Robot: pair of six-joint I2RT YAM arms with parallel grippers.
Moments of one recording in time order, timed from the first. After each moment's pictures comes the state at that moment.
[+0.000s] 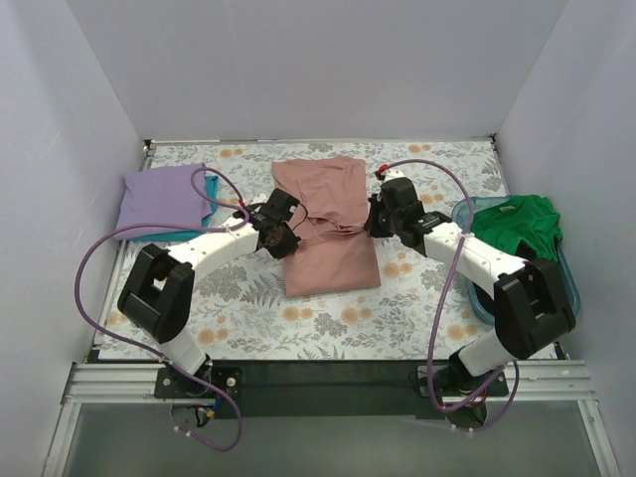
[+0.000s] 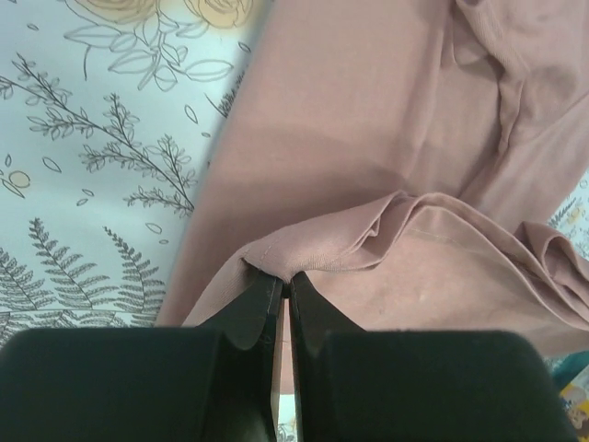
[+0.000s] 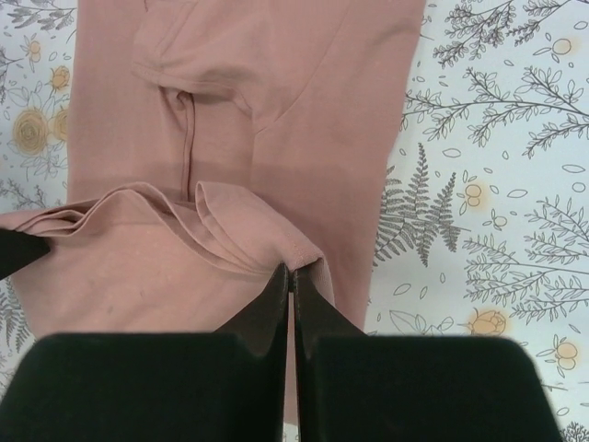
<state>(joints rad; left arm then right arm) -0.60 1.65 1.12 -0.54 -0.20 -1.13 0.54 1.49 0.99 -0.20 0.03 0.39</state>
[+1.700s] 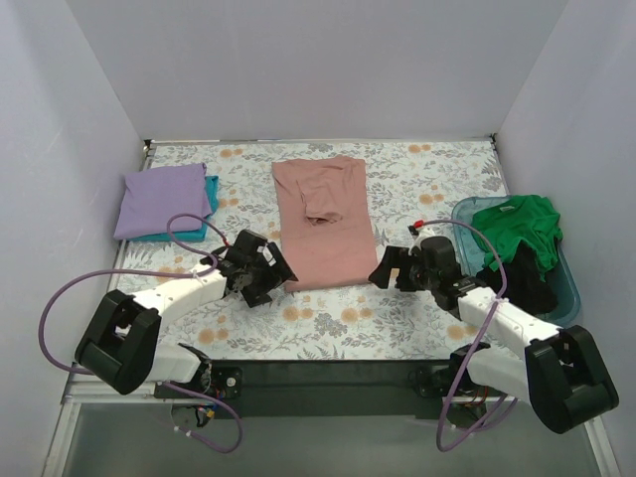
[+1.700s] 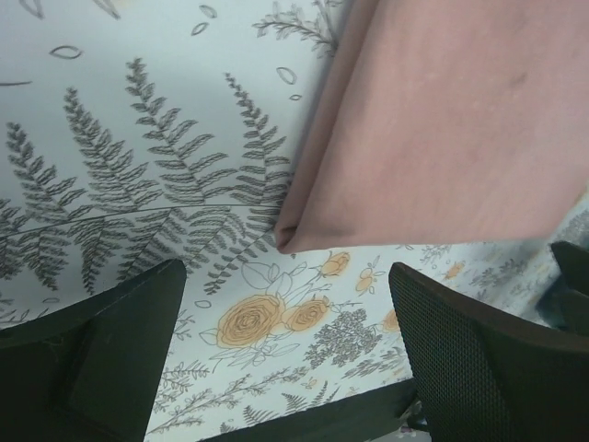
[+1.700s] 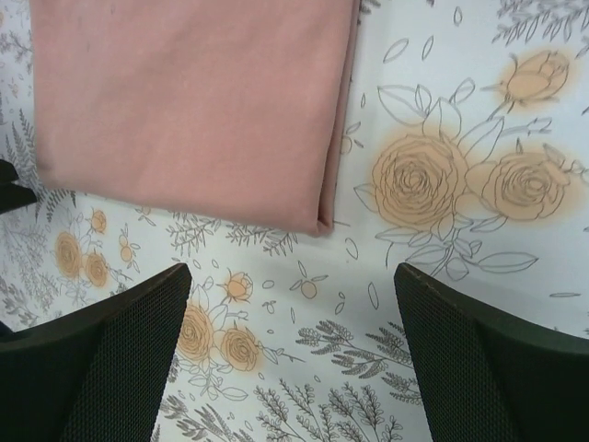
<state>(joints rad) -0.53 1.34 0.64 -0.34 0.06 -1.07 0.42 1.10 0.43 -0.01 -0.23 0.48</state>
